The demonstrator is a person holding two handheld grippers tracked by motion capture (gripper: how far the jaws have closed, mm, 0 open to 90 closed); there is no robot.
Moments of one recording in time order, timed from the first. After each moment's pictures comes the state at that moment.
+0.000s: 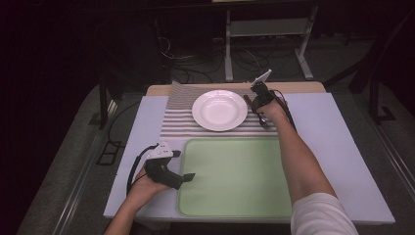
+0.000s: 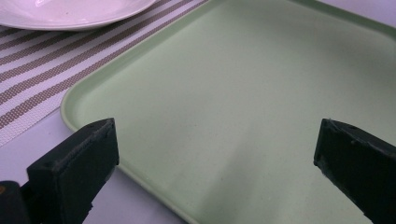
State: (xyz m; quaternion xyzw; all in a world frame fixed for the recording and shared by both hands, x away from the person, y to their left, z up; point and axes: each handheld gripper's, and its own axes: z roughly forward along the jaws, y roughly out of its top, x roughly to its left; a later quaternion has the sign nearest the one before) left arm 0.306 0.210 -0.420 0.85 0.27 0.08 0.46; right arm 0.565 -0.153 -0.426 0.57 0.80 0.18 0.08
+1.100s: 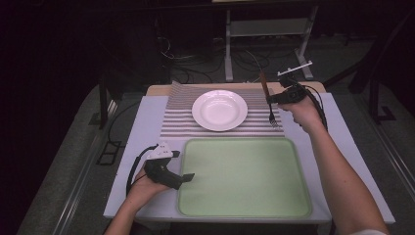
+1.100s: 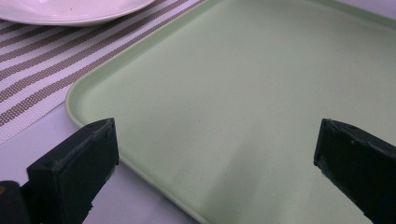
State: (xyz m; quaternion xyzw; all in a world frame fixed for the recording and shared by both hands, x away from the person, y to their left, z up) left arm 0.306 0.211 -0.421 0.85 0.27 0.08 0.45; right arm 0.473 -0.213 -0.334 0.49 0.79 0.35 0.12
